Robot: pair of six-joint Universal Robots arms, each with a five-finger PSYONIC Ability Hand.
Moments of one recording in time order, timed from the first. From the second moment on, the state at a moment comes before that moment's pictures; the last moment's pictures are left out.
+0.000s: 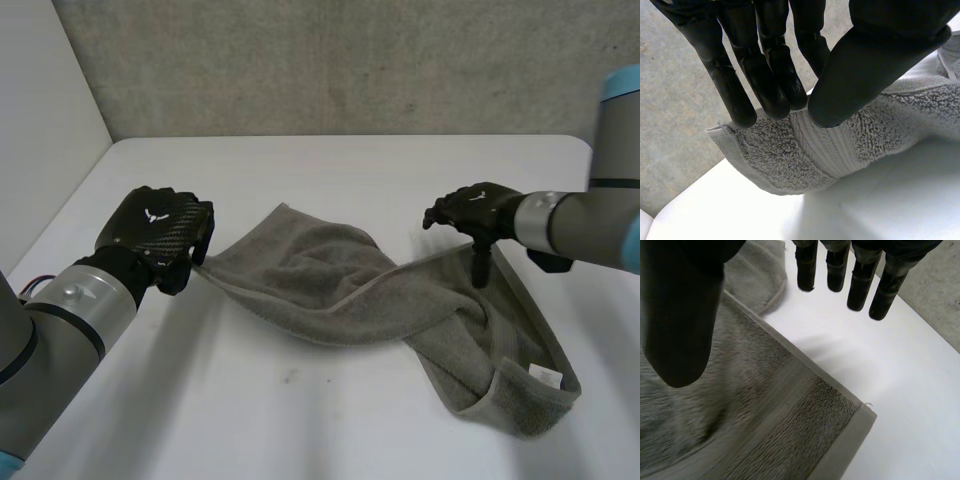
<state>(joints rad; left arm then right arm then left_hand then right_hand) 4.32 -1.60 -1.80 3.23 -1.47 3.48 1.82 -0.77 0.77 0.62 1.18 2.49 1.20 1.22 1.22 1.22 1.03 0.26 0.27 0.26 0.28 0.09</state>
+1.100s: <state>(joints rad) 4.34 -1.50 -1.64 3.17 -1.48 3.48 1.72 -1.18 0.76 0.66 1.23 2.44 1.20 1.22 1.22 1.22 1.03 1.34 1.33 1.34 1.34 1.17</state>
